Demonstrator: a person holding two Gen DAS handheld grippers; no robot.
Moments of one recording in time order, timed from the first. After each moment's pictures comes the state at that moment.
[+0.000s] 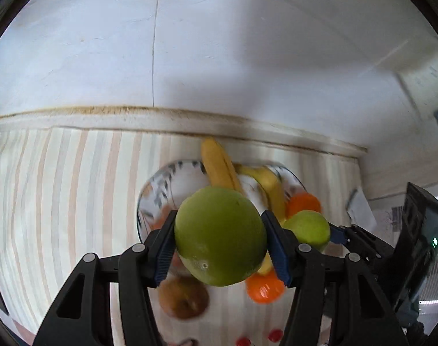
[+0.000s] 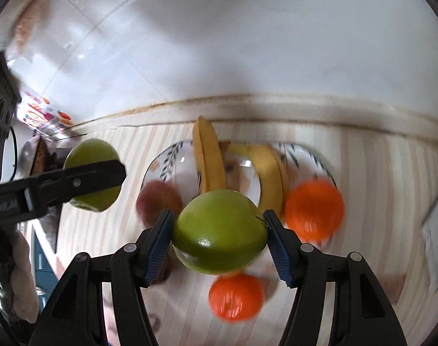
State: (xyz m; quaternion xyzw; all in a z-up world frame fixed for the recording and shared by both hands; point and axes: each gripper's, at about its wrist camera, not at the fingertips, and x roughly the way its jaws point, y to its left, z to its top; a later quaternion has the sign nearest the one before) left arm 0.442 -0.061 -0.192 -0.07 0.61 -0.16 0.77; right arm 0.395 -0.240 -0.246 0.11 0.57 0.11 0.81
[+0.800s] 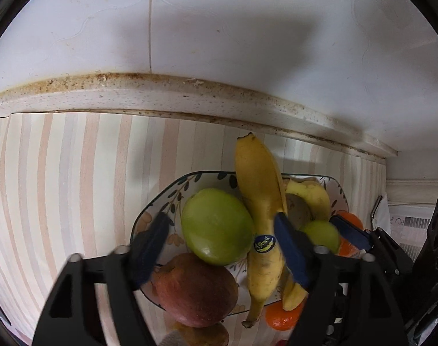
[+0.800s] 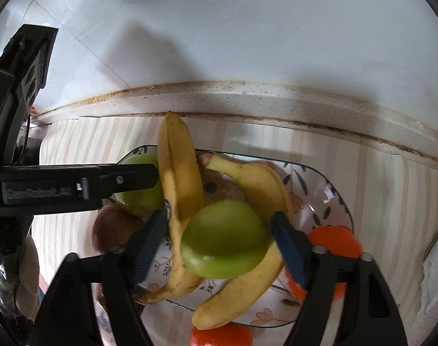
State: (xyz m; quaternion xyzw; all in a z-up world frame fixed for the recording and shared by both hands) left arm 0.498 -0.055 -0.275 -0.08 0.69 -0.15 0.71; right arm 0.446 -0.229 -0.300 0.08 0.62 0.07 0.78
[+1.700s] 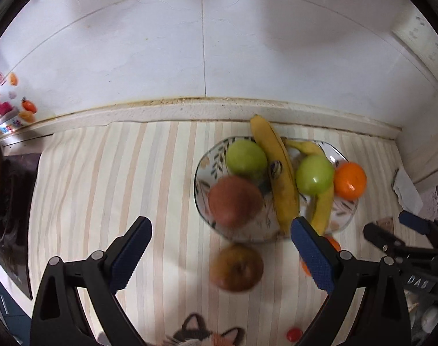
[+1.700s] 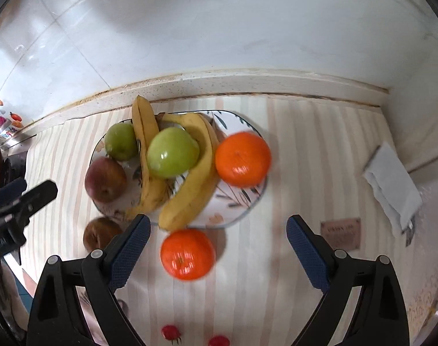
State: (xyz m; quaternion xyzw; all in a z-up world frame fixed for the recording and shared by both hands) left arm 0.342 -0.041 -0.183 0.03 0.54 -0.07 0.84; right arm 0.313 -0.263 -0.224 0.08 0.58 -0.05 0.81
